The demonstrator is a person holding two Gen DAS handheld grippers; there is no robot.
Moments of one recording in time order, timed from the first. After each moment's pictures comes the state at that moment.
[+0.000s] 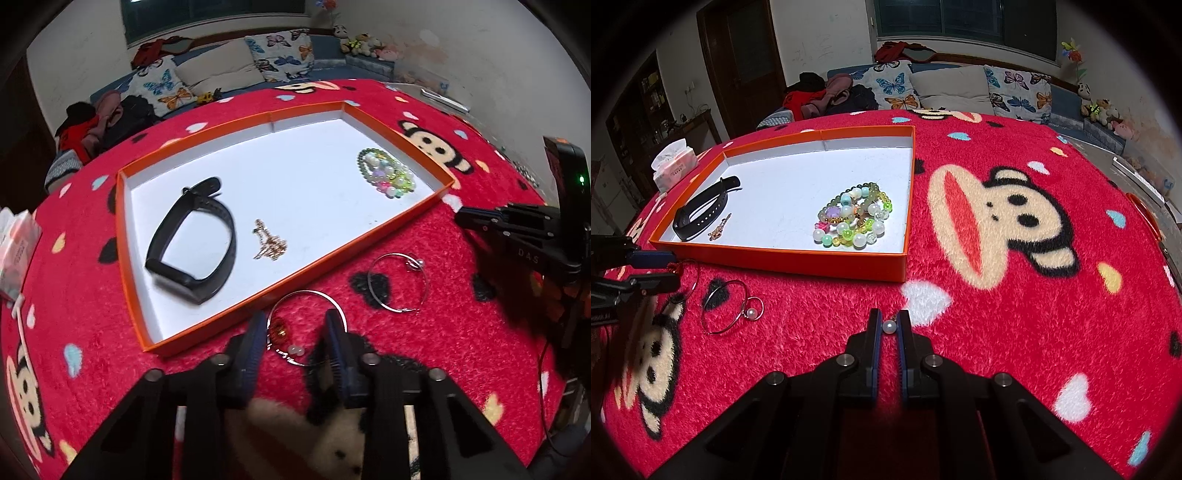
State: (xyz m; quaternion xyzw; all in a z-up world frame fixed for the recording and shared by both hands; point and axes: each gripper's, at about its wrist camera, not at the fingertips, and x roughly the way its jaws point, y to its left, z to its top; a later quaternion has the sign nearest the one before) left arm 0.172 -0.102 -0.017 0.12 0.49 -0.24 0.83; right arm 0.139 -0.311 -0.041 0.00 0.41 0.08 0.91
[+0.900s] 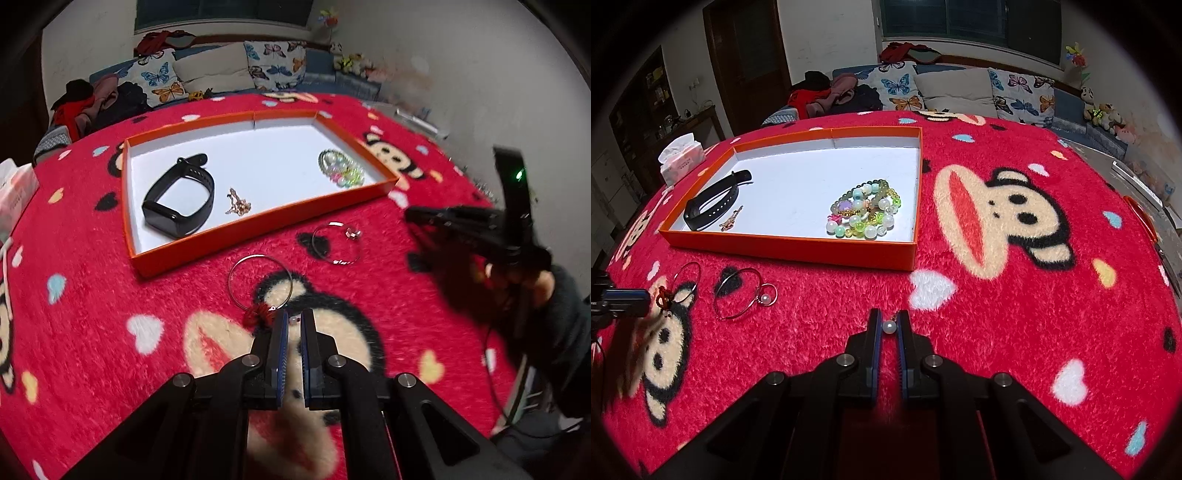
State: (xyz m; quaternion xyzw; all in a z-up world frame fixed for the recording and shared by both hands) left arm 0.103 -0.075 0.006 0.03 0.48 -0.28 0.83; right arm 0.126 -0.309 -0.036 -0.01 0.41 0.08 0.91
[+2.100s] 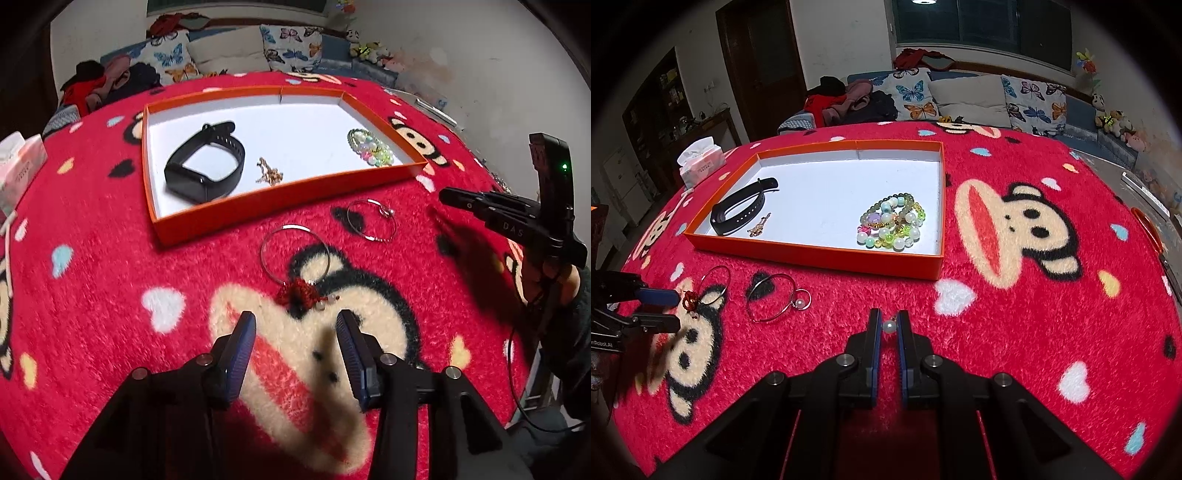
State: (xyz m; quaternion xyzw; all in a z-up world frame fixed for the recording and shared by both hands) left arm 0.112 -0.060 -0.017 0.04 0.51 -0.25 0.82; right arm 0.119 -0.301 -0.021 0.00 0.40 0.11 0.91
